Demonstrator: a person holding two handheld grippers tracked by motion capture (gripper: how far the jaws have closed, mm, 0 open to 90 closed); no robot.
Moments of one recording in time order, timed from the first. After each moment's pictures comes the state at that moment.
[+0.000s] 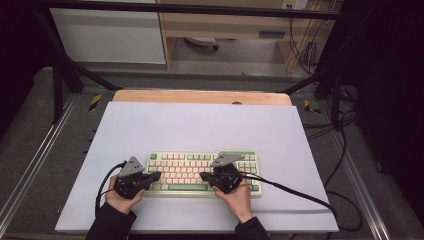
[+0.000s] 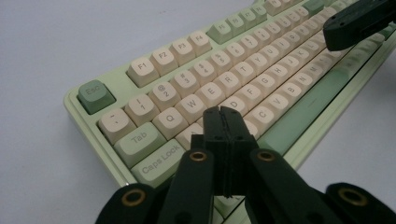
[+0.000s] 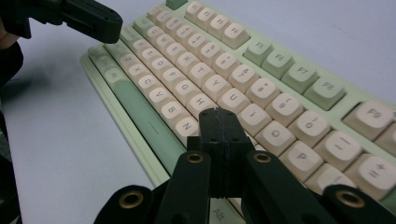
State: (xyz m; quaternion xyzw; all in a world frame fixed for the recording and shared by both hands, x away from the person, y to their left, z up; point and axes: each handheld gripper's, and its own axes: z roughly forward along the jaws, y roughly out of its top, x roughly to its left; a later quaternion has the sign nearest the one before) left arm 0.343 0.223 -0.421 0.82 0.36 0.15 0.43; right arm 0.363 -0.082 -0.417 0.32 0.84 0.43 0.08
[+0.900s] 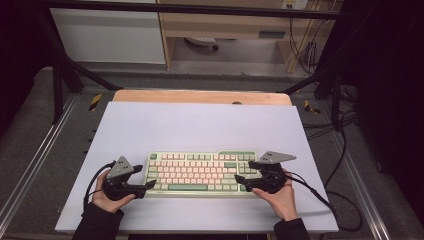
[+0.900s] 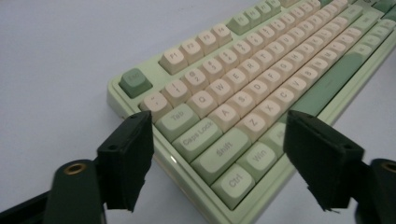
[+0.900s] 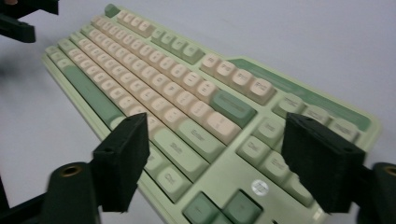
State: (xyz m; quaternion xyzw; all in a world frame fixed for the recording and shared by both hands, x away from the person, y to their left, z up) left arm 0.339 0.254 -0.419 0.82 0.35 0.15 0.42; right arm 0.355 -0.198 -0.403 0.38 0.80 0.45 0.12
